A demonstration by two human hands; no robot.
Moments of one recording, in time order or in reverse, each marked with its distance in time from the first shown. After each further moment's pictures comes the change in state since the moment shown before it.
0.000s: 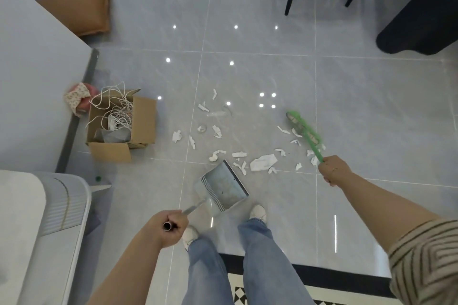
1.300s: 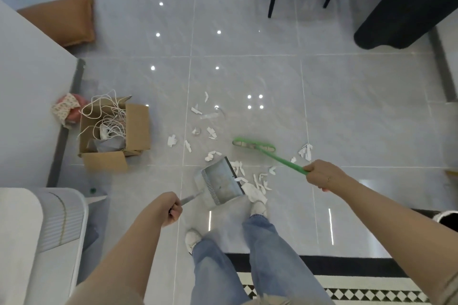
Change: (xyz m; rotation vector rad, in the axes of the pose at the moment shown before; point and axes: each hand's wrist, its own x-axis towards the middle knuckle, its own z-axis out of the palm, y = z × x) left_hand -0.001 0.043 0.010 0.862 0.199 0.247; right_hand -0.075 -0.008 0.024 -0.308 -0.132 -0.166
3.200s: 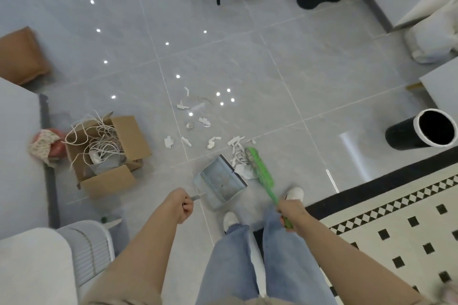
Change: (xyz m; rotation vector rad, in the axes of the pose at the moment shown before) left_hand 0.036 -0.046 -0.121 0.100 -0.051 0.031; right_hand -0.143 -0.130 0.298 1.206 -0.046 0.504
